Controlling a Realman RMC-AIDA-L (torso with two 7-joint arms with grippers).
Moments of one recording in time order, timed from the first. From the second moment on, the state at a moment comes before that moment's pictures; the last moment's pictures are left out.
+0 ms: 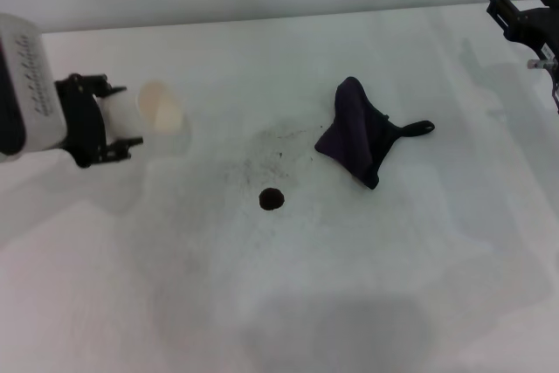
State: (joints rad) left arm -0.44 -2.08 1.31 1.07 -0.97 -0.94 1.92; right arm 0.60 2.02 -0.52 0.01 2.34 0.97 -2.74
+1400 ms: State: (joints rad) left arm -0.50 -2.11 1.32 0.01 -2.70 -1.04 2.66; right arm 0.63 2.03 -0.52 0.02 2.34 0.94 -2.74
